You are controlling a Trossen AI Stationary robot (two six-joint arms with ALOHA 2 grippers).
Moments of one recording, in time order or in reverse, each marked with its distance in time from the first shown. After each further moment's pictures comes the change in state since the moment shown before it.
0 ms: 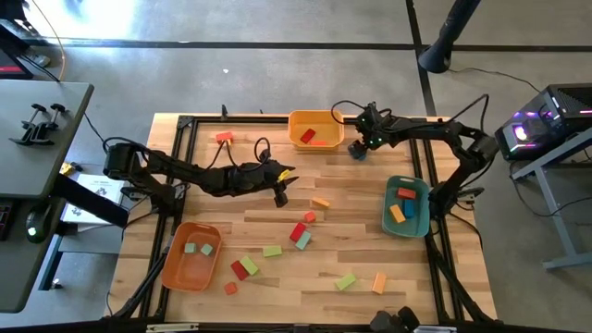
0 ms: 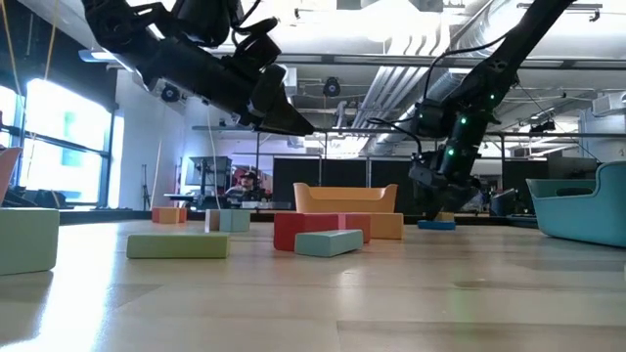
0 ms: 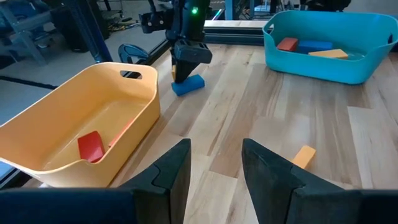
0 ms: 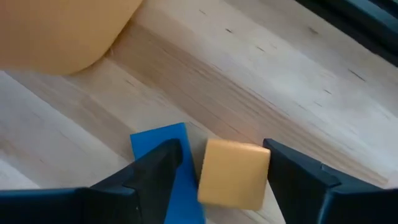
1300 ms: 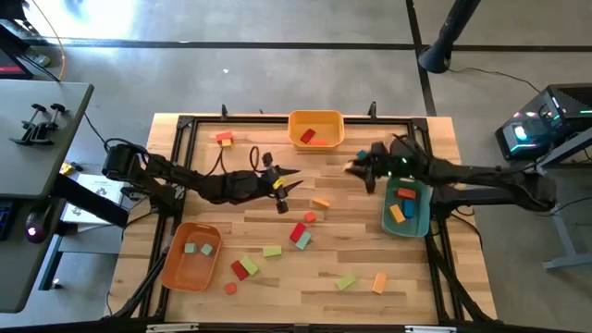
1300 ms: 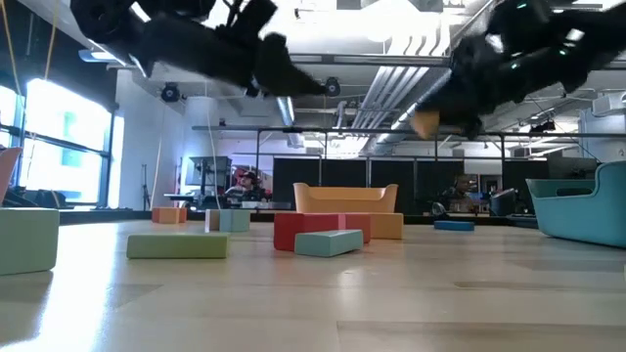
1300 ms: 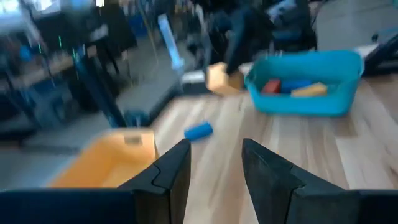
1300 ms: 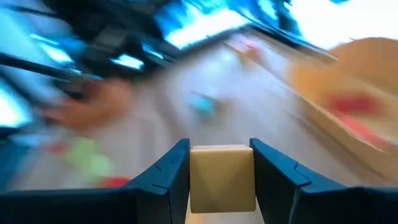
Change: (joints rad) left arm -0.100 0.000 0.000 0.226 -0.079 0.253; right arm 0.447 -0.756 -0.478 0.623 -0.264 0.146
